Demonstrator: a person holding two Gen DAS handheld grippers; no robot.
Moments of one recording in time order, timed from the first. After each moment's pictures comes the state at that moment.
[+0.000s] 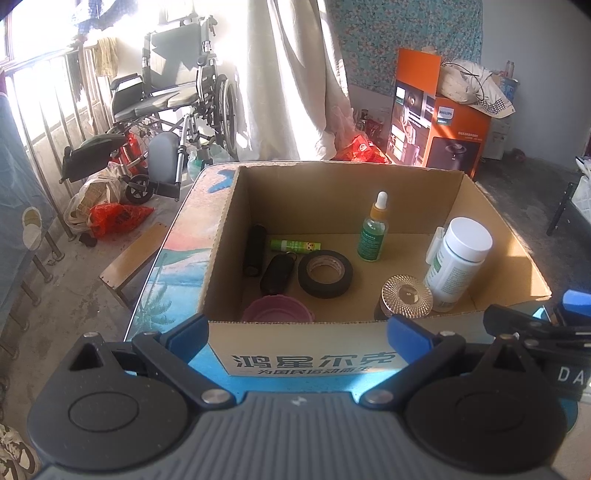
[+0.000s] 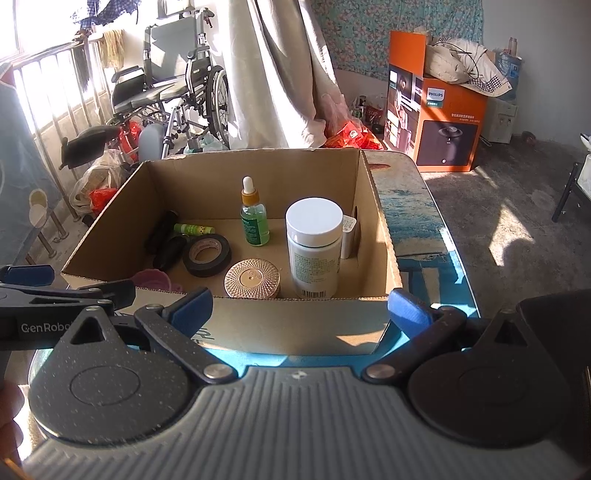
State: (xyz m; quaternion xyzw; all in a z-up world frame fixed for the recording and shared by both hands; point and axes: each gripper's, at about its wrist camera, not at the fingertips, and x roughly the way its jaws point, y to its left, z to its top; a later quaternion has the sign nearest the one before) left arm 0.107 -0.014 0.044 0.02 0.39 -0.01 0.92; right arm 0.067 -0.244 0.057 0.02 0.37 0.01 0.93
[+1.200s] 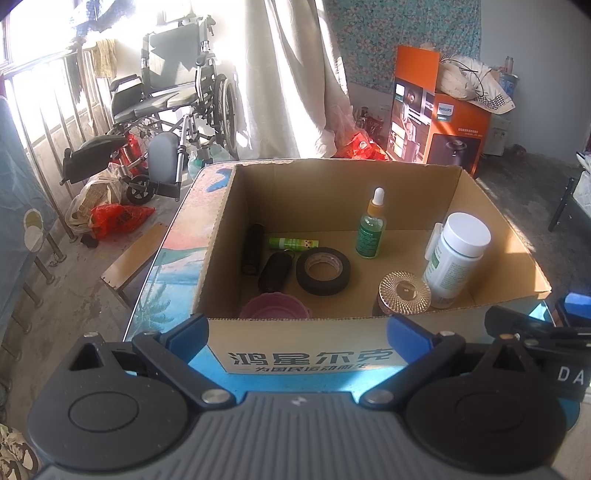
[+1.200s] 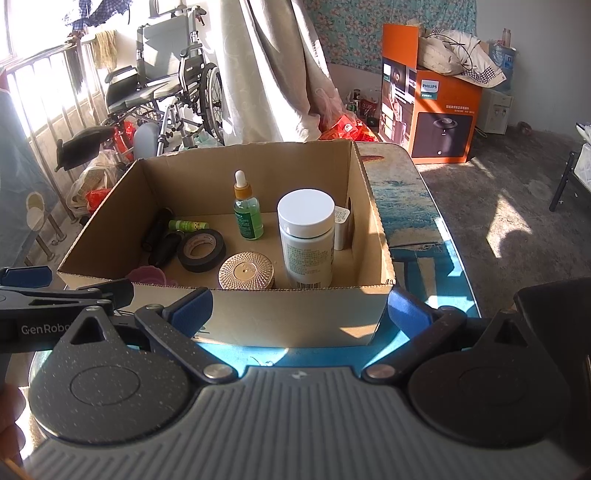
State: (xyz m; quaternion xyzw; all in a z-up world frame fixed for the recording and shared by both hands) left arm 0.106 -0.015 0.044 0.03 0.39 -0.02 0.92; right arm 0.064 -0.250 0.055 0.03 0.37 0.00 0.93
